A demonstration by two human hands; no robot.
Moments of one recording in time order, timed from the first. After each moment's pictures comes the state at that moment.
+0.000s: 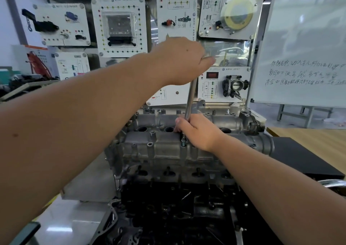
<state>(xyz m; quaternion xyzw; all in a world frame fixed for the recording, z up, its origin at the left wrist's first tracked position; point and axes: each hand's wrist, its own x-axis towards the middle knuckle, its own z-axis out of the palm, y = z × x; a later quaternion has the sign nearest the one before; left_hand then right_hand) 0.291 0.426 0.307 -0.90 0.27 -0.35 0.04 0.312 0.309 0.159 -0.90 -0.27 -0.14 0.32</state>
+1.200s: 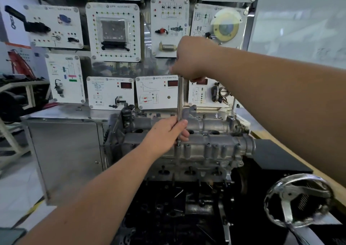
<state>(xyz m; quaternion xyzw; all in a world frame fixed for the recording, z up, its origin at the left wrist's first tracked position) 0.295 0.449 0.145 -0.81 0.24 -0.11 -0.52 0.257 0.336 0.338 -0.95 -0.16 -0.28 0.01</state>
